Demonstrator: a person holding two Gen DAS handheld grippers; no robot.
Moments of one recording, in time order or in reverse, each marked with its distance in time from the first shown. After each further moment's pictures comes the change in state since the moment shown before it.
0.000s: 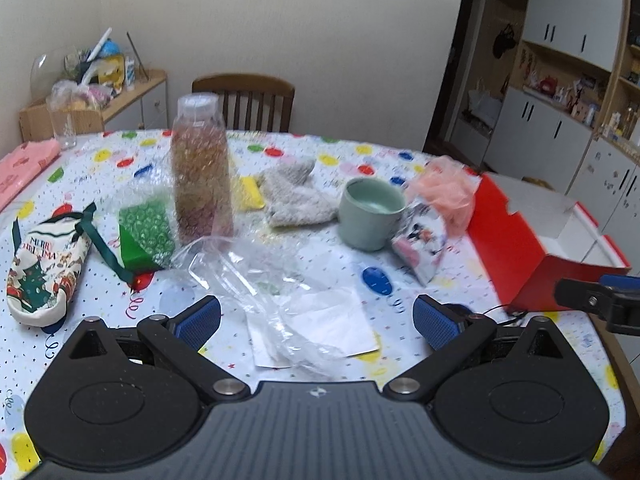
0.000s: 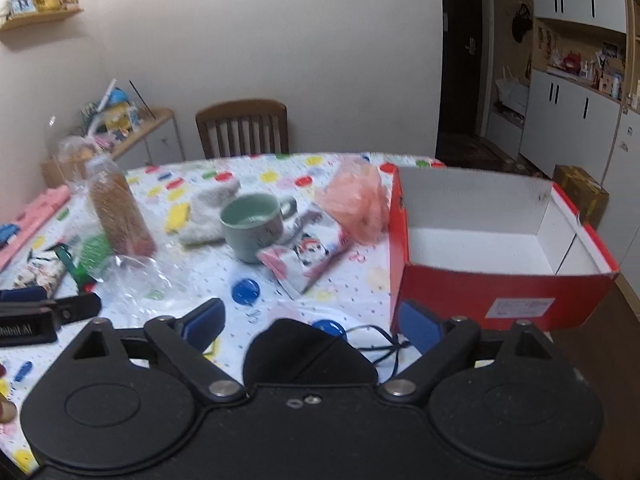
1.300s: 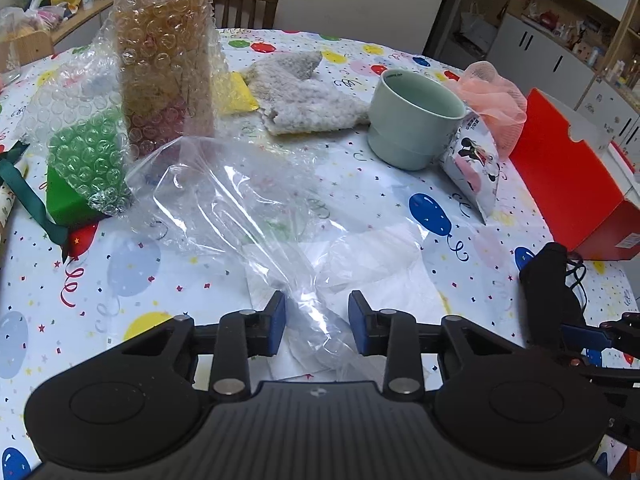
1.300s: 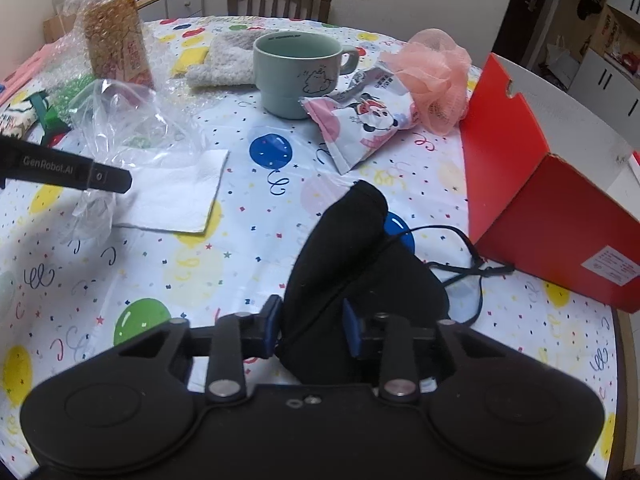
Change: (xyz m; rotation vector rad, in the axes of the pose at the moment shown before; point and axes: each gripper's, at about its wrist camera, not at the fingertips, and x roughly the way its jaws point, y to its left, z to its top) left arm 0.132 0.045 -0.010 0.016 0.285 -0.070; right arm 0.098 0.052 -0.051 -0.201 0.302 -0.028
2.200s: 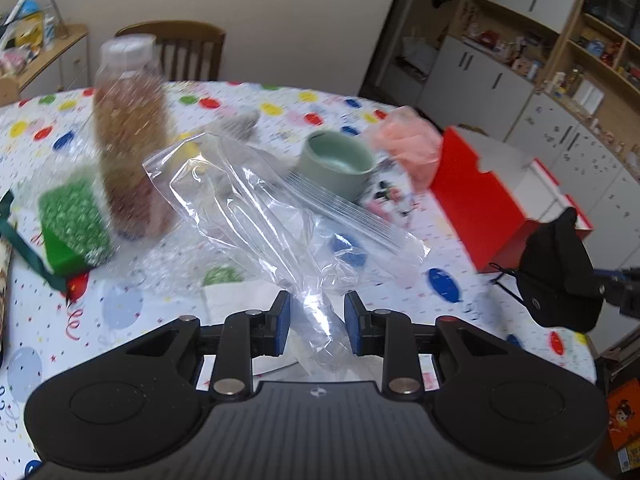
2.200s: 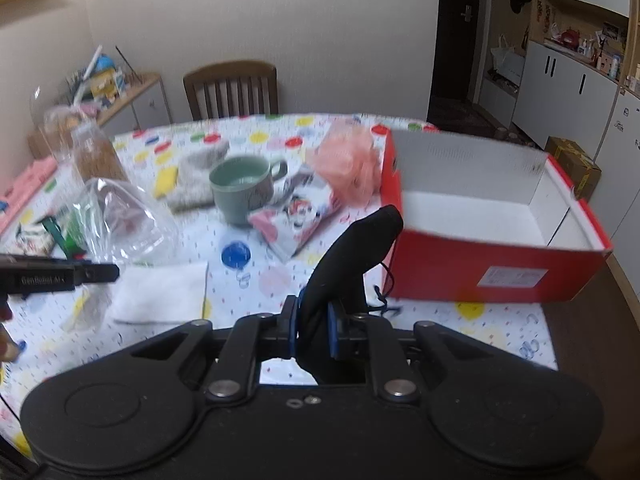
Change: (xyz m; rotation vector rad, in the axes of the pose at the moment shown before) left arm -0.069 -0.010 0.010 0.060 -0.087 -0.152; right arm -0.114 -0.061 0.017 0.202 -0.191 0.008
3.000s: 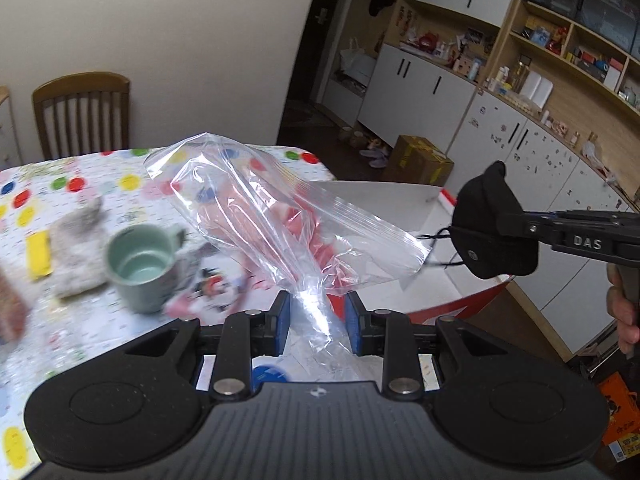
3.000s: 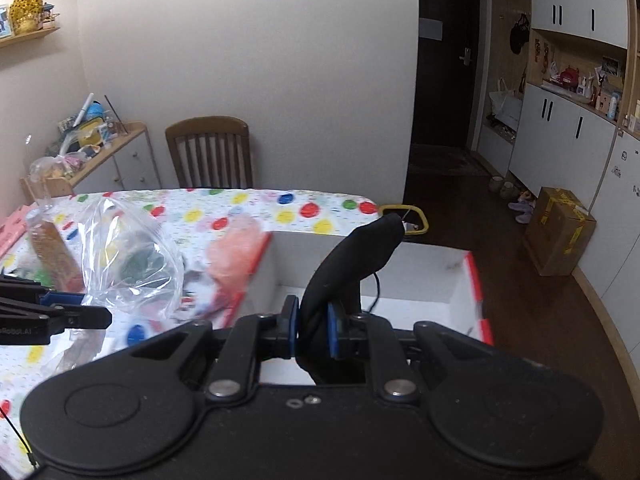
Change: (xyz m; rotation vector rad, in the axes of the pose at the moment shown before) left arm 0.028 -0.184 0.080 0.105 -0.058 -0.107; right arm -0.004 -0.177 0.084 -0.052 -0.120 0.023
